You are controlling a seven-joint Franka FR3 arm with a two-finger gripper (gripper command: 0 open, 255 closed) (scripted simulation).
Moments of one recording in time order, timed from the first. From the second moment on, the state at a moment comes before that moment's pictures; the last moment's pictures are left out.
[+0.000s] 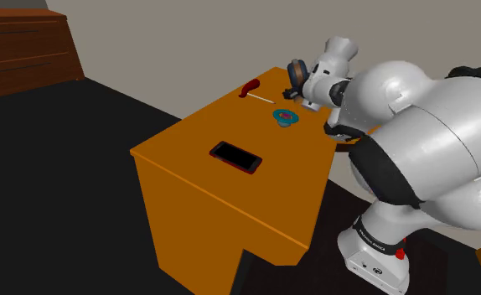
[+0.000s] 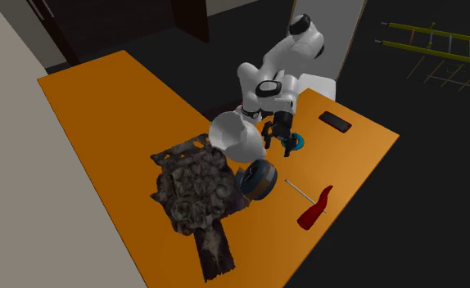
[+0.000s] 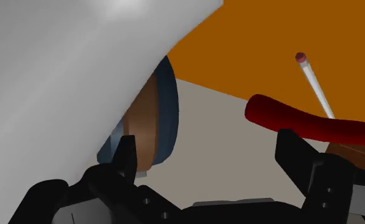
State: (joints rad) arm -1.57 -1.01 1.10 -2.82 -0.59 3.64 0.81
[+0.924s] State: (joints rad) arm -2.13 -1.41 1.42 -2.55 -0.05 3.96 0.89
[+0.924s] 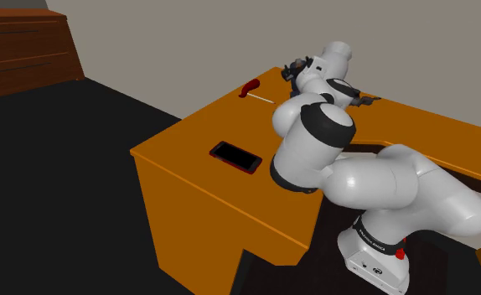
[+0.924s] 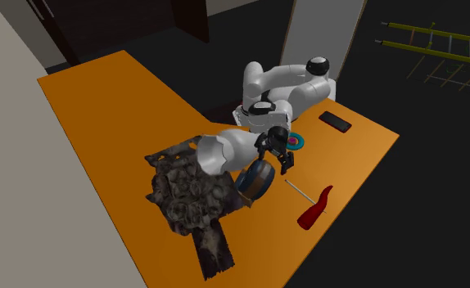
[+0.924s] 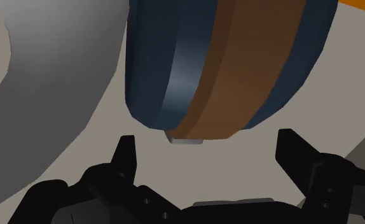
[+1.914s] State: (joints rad) arm -2.16 -1.40 1.42 -2.52 -0.04 3.96 0.89
